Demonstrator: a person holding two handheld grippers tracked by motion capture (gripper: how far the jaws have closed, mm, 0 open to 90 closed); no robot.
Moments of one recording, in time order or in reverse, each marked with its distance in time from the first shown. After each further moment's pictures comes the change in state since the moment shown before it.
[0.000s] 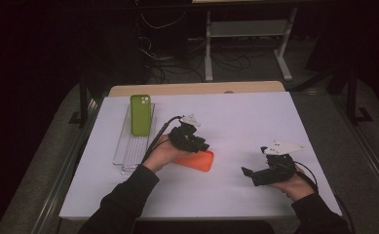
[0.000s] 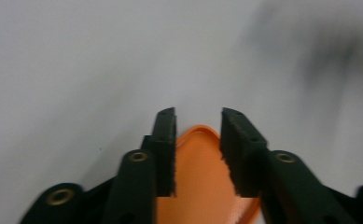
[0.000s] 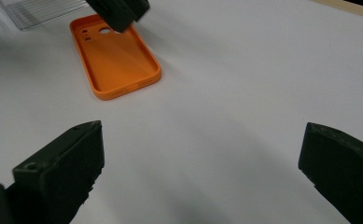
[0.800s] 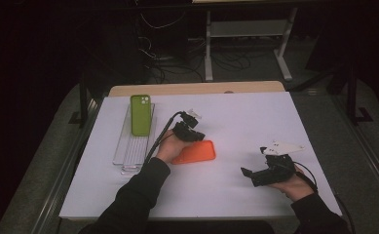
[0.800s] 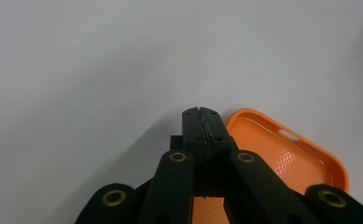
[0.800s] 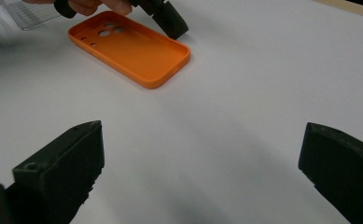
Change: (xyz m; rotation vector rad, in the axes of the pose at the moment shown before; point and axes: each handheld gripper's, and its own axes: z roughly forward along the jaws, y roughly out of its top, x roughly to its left) left arm 0.042 0.001 0.051 0.058 0.127 -0.133; right arm 0.002 0.000 0.001 0.002 0.001 0.003
